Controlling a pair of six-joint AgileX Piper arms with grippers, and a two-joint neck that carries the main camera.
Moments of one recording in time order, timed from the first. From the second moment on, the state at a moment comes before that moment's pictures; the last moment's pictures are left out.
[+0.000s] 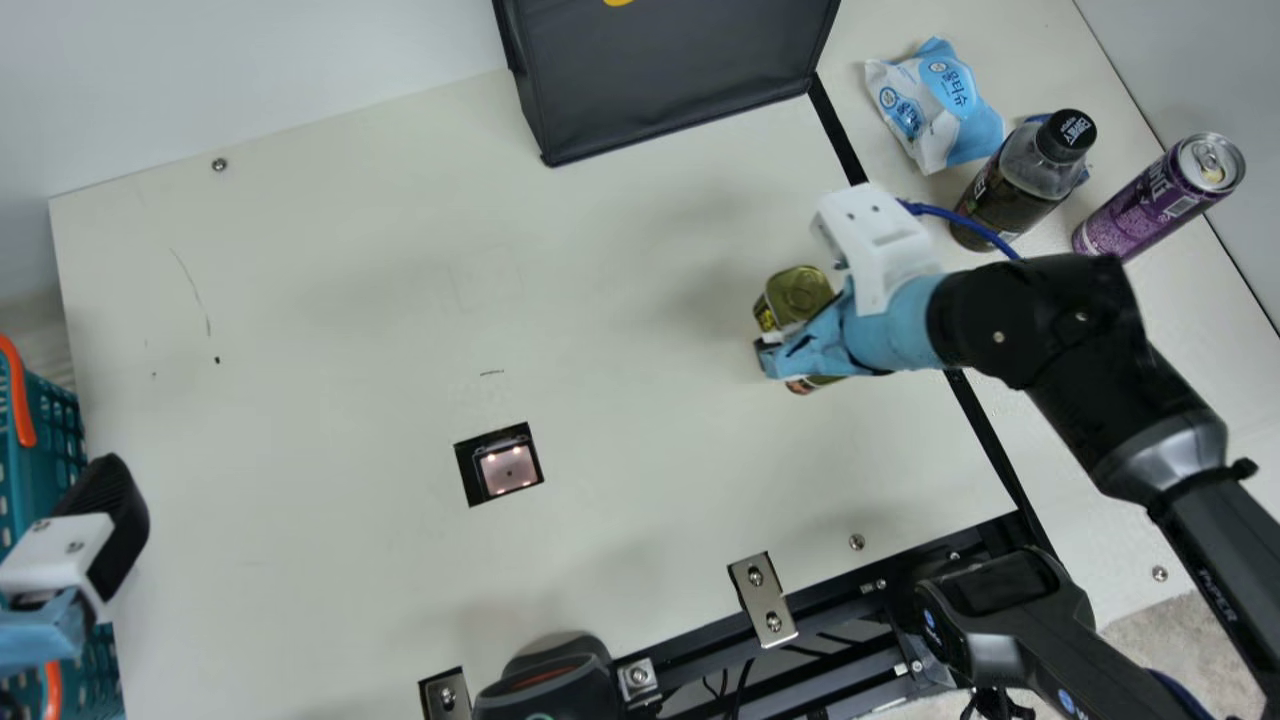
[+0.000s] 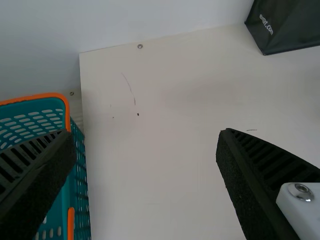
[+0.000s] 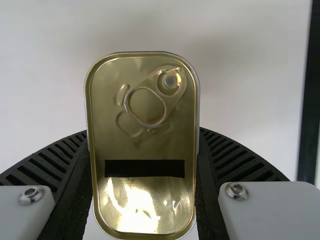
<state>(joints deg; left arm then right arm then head) -11.9 48.8 -64.0 -2.4 61.6 4.3 -6.2 64.5 -41.5 13.7 50.5 -13.3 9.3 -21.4</state>
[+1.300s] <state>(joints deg) -11.9 48.8 -64.0 -2.4 61.6 4.4 -62.3 78.2 -45.2 20.0 53.4 -67.4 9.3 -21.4</state>
